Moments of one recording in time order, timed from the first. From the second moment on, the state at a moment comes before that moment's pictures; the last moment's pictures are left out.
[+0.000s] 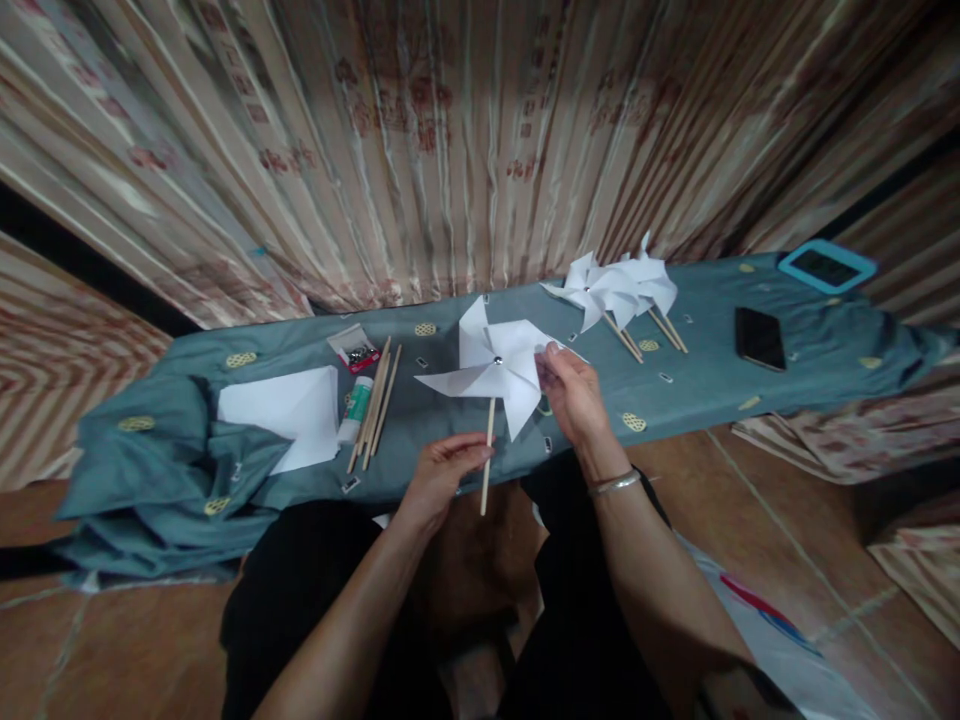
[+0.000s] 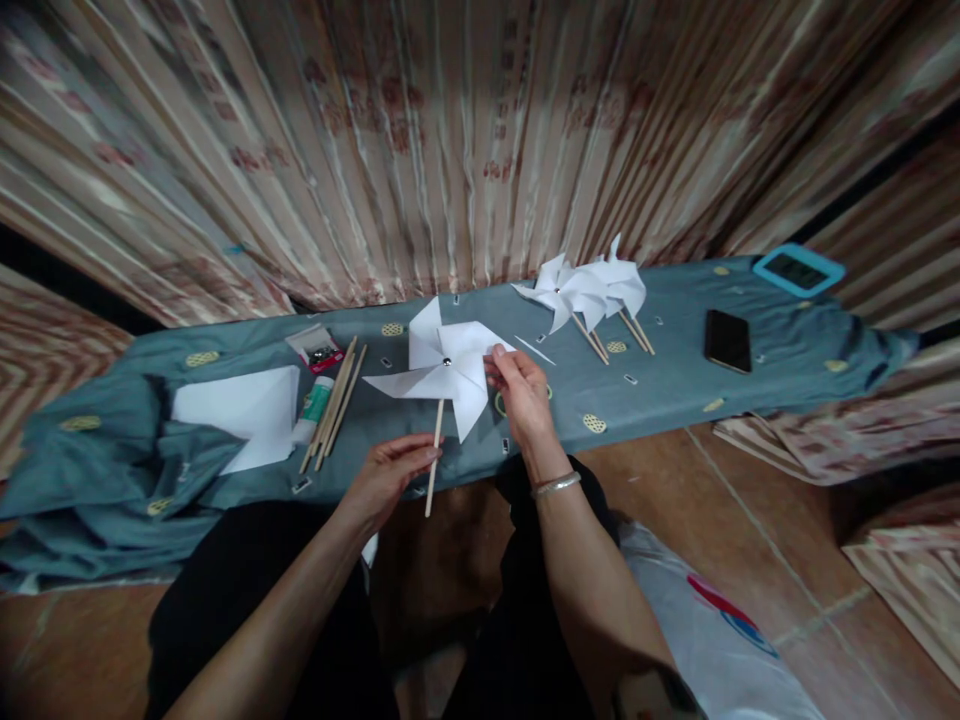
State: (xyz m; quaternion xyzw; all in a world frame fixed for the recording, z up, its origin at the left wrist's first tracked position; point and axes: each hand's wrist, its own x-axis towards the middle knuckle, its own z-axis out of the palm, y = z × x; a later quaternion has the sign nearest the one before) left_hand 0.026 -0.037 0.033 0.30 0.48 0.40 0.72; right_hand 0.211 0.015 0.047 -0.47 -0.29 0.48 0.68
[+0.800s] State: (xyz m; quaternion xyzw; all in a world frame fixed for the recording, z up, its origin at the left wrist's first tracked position) left_hand 0.026 -0.041 0.032 0.34 0.47 0.36 0.73; right_hand 0.201 0.007 0.067 -0.42 -0.35 0.59 0.59
